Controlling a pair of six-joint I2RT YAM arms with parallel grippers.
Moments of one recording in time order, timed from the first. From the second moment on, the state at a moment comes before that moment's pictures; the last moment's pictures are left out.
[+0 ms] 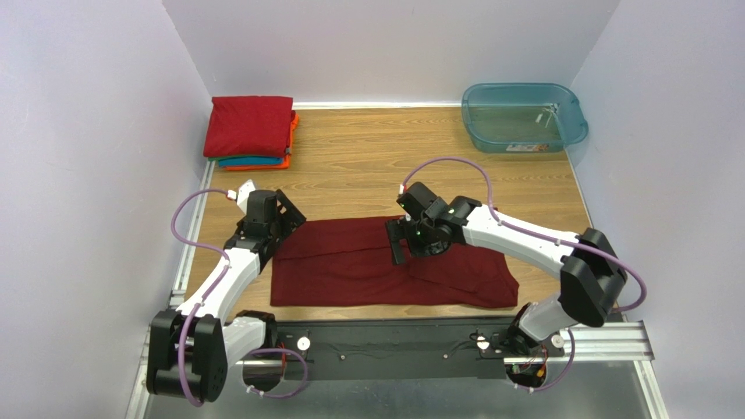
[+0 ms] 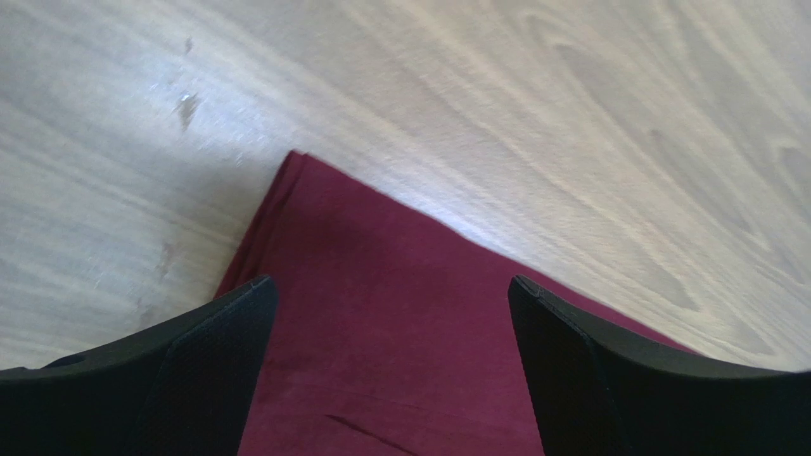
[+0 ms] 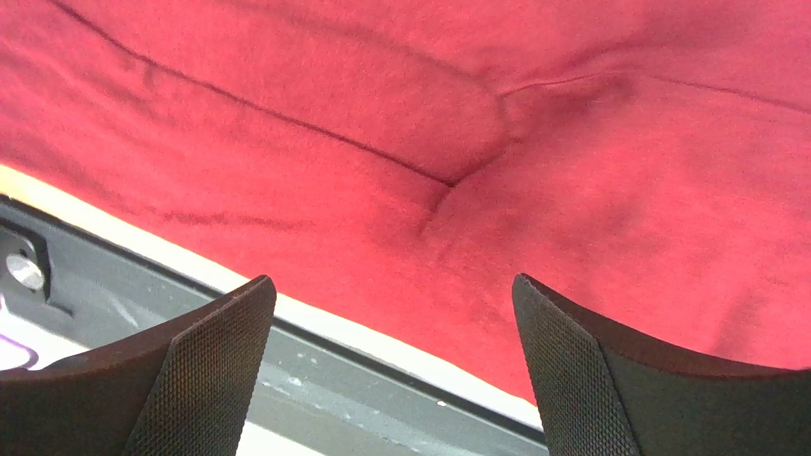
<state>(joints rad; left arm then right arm) -0.13 1.08 0.51 -0.19 -0.17 -0.76 0.86 1.53 1.08 -0.70 -0.03 0.53</state>
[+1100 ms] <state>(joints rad) -0.47 1.15 0.40 0.10 -0.05 -0.77 0.51 1.29 0.63 -0.47 0.21 0.84</state>
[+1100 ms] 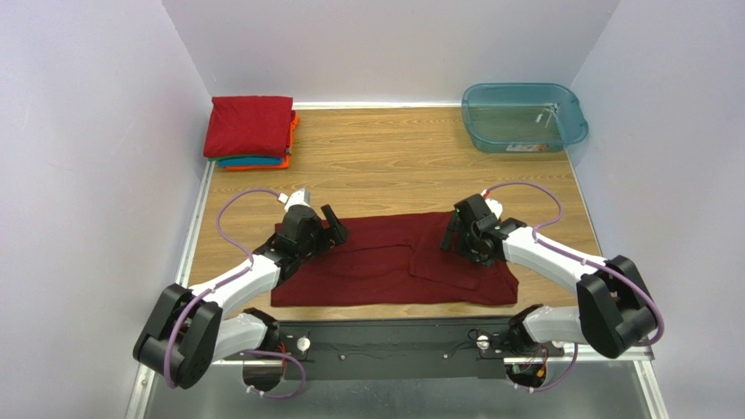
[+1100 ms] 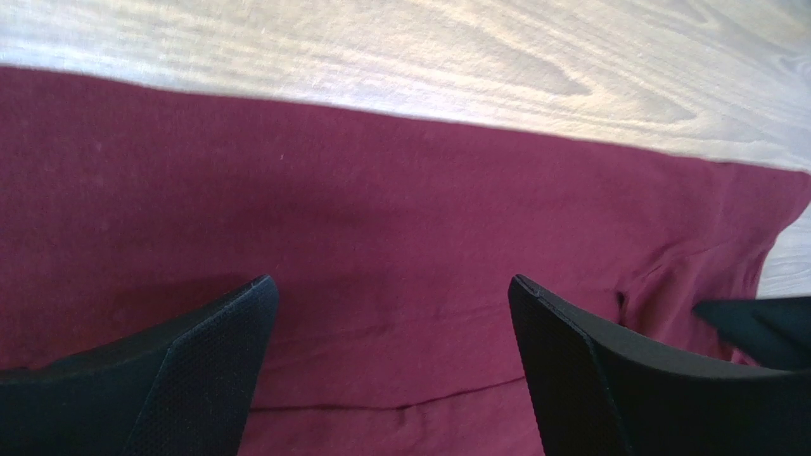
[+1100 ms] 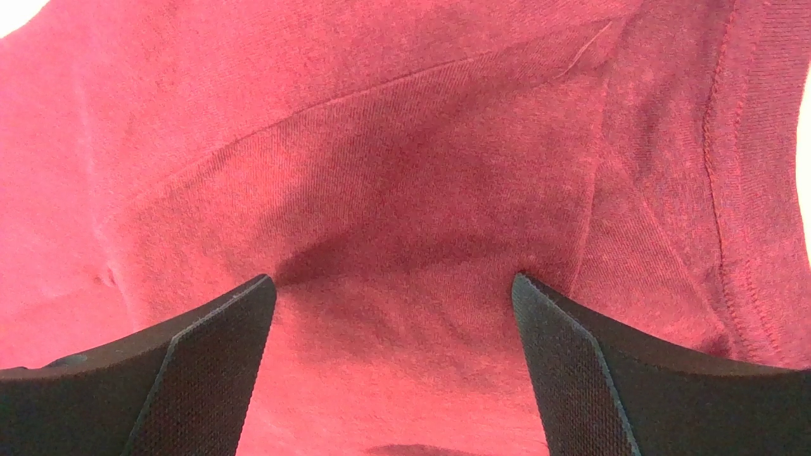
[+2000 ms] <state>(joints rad) -0.58 1.23 0.35 0.26 0.07 -0.94 0.38 1.91 1.20 -0.17 0.09 0.60</state>
